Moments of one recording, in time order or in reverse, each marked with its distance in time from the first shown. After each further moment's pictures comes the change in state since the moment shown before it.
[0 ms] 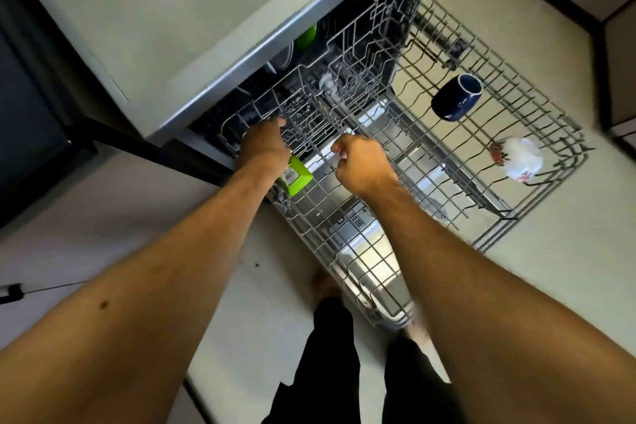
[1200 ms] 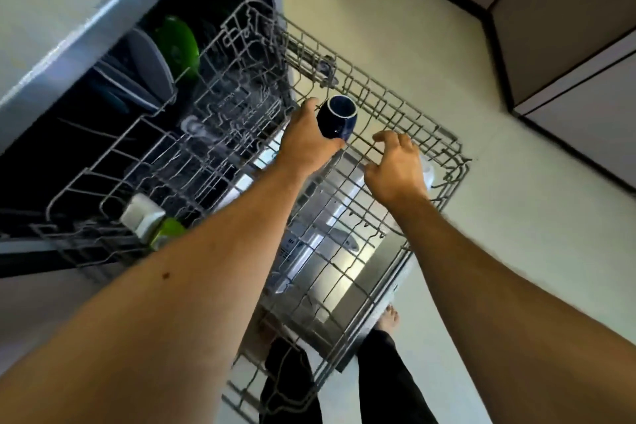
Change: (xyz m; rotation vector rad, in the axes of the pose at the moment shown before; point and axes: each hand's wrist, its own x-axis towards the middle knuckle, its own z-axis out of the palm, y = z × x) left_hand 0.057 0.245 0.151 -0.305 -0.210 0.302; right_hand 0.003 0.211 -0.114 -0.016 0.293 0.416
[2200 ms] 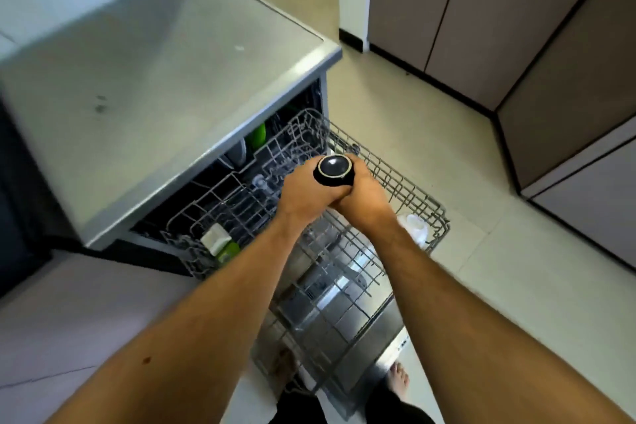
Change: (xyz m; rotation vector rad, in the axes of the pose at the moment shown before) left_hand -0.137 0.093 -0.114 -0.127 0.188 0.075; right_hand -0.068 -0.093 -0.098 0.518 -0.159 -0.278
